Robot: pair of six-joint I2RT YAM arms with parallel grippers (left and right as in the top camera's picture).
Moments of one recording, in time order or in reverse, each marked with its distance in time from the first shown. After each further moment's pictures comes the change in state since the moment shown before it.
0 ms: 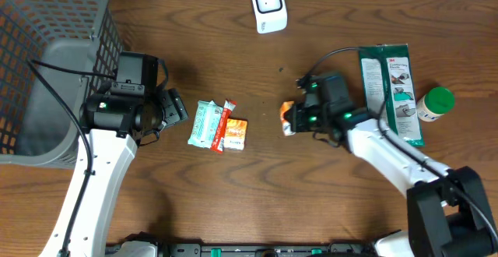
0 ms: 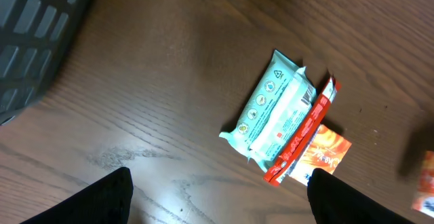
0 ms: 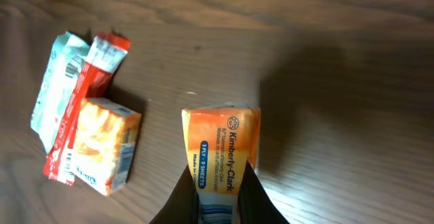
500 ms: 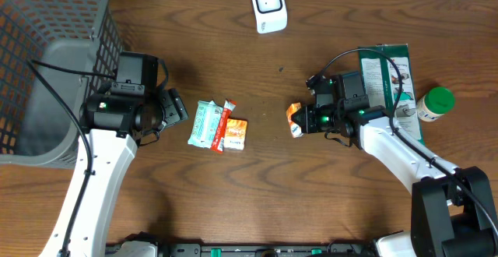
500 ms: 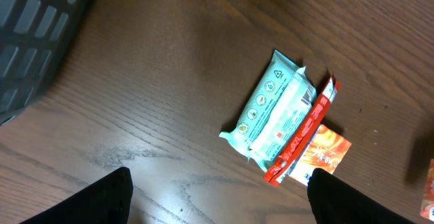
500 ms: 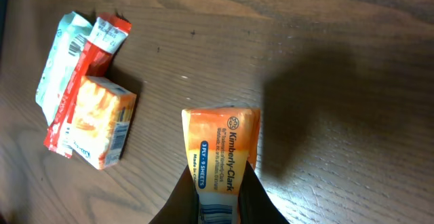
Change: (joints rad) left arm 0.000 0.000 0.000 0.000 0.000 0.000; right arm -0.066 0.000 -0.013 -0.021 -0.103 -0.132
